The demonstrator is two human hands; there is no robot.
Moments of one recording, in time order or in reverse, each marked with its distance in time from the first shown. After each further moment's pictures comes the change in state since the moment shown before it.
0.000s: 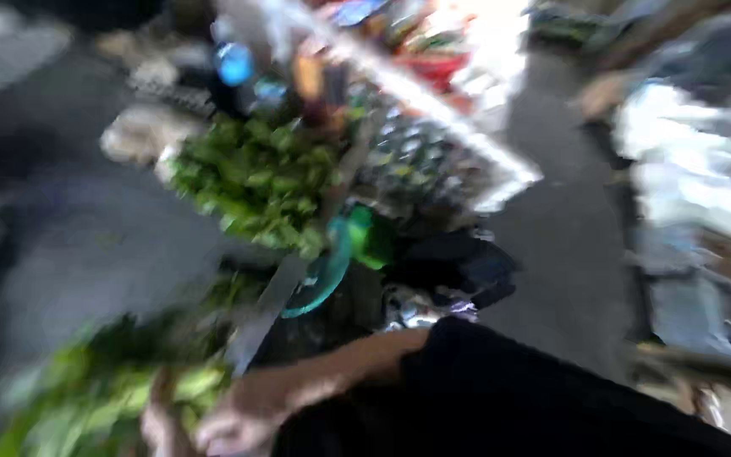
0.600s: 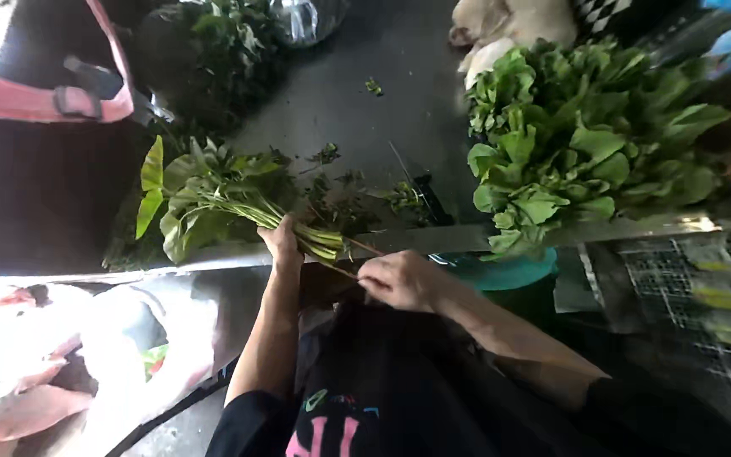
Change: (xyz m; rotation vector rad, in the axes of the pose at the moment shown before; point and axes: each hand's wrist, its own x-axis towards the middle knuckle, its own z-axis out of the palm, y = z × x) left_hand 0.033 -0.048 -0.041 -0.664 0.638 -0.241; right_hand 0.026 0.013 -0.037 -0.293 -0.348 -0.239
